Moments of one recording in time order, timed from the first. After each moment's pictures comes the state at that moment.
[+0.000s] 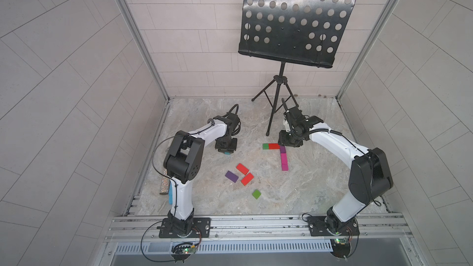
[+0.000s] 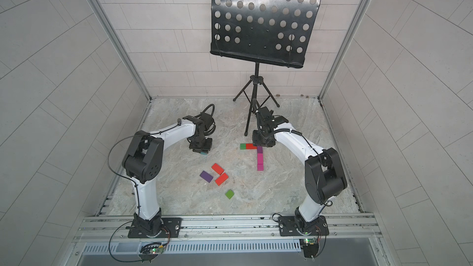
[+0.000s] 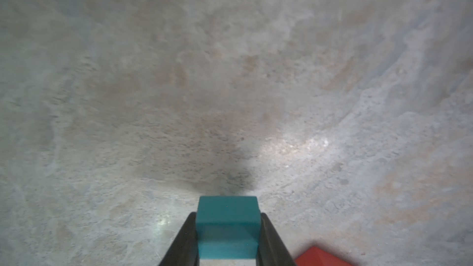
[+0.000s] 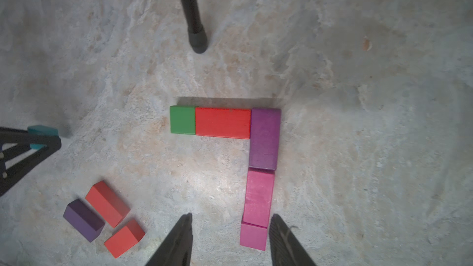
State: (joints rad) left arm -0.41 1.97 1.43 -0.98 0.01 -0.35; right arm 0.40 1.64 1.30 -0.85 -0.11 0.43
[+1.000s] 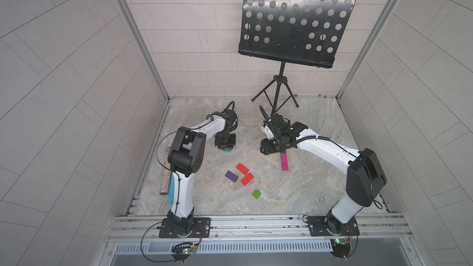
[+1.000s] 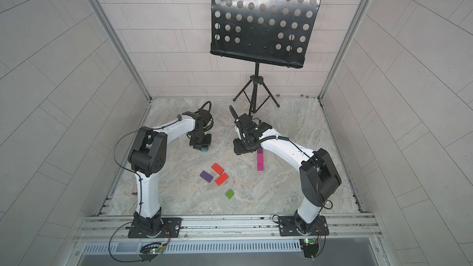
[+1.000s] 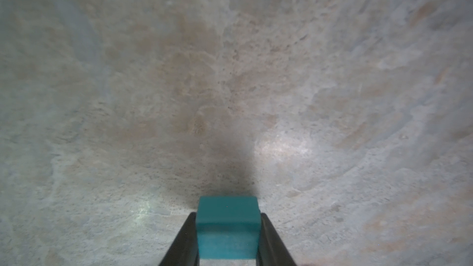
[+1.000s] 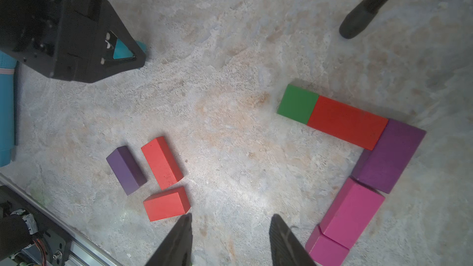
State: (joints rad) left arm -0.38 2.07 1.53 -1.01 0.07 -0.38; right arm 0.62 1.66 1.32 -0.79 -0.14 0.37
